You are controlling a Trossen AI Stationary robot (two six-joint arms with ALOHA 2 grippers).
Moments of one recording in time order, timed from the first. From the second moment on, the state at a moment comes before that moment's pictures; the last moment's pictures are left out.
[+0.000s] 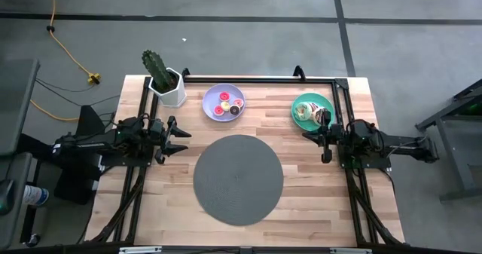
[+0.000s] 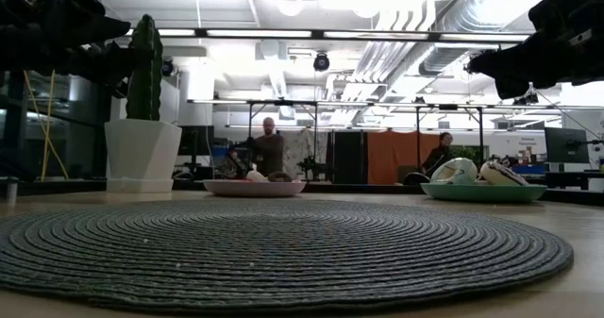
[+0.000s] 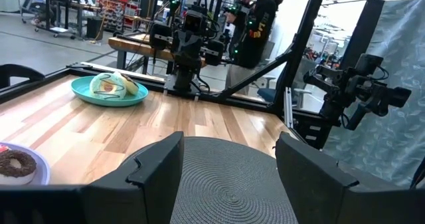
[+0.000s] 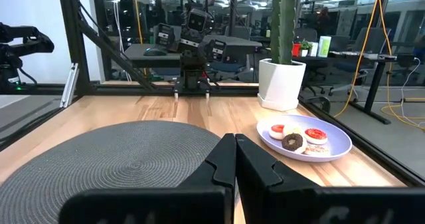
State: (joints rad) left arm 0.10 0.01 0.02 0.05 0.22 -0.24; right arm -0.09 0.01 0.01 0.02 0.00 -0.03
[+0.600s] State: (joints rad) left arm 0.10 0.01 0.02 0.05 0.22 -0.11; right arm -0.09 0.01 0.01 0.03 0.00 -0.02
